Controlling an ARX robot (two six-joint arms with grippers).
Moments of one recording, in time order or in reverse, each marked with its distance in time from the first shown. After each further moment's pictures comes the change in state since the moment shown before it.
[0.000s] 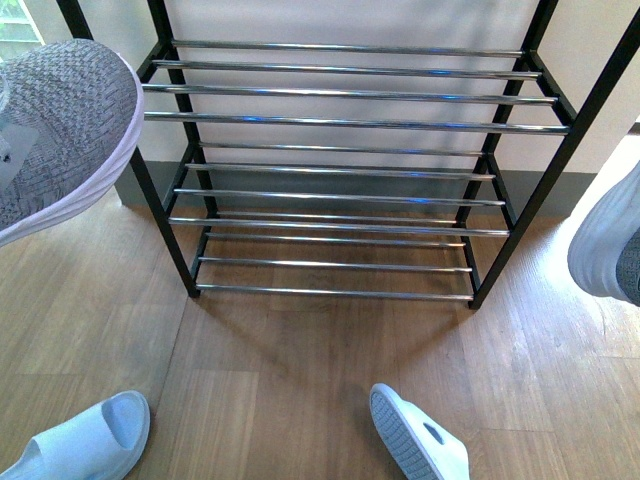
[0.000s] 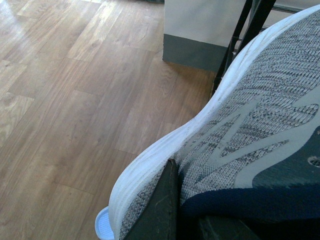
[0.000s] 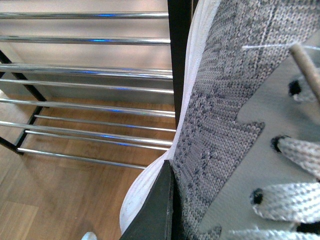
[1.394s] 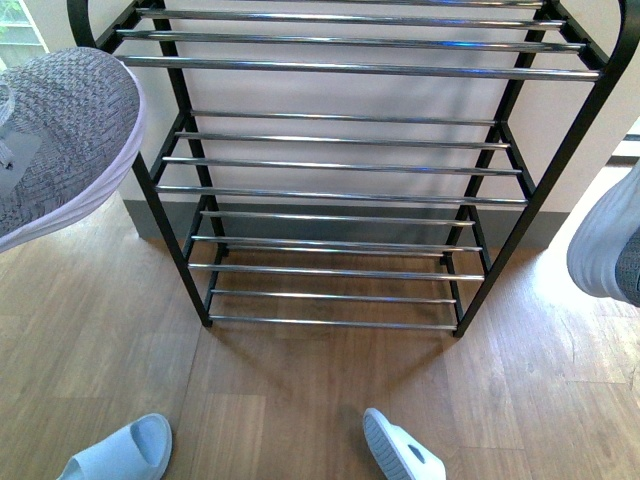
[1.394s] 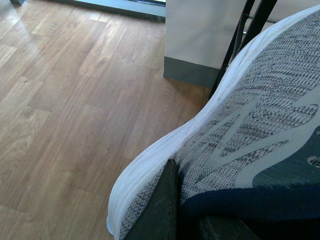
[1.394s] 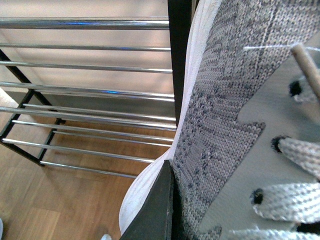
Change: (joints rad) left arm 0.000 0.000 -0.004 0.000 0.000 0.000; right arm 0.000 0.001 0.000 0.000 0.000 0.000
